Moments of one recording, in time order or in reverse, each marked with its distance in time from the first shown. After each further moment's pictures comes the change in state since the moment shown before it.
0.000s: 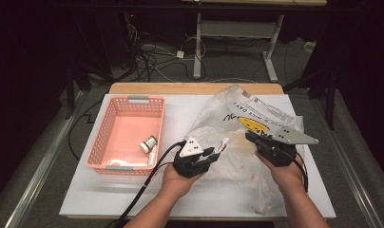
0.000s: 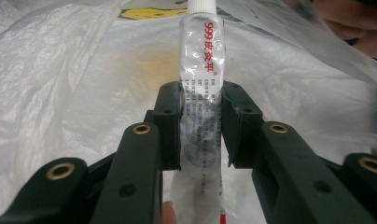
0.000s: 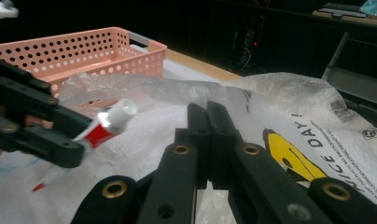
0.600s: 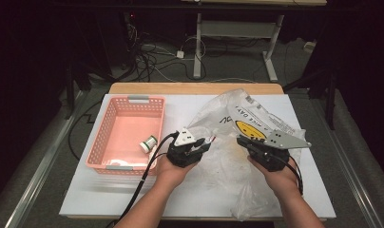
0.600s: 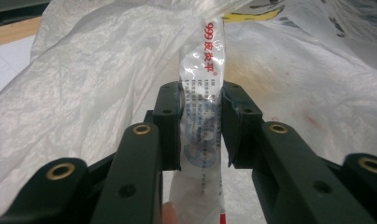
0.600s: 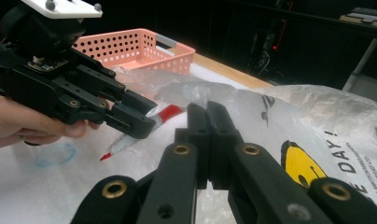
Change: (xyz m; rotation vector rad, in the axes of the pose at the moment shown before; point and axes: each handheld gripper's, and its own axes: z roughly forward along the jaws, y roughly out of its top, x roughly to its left) left arm 0.027 0.003 -0.003 0.028 0.083 -0.027; right arm 0.023 0.006 0.004 -0.002 0.068 -0.026
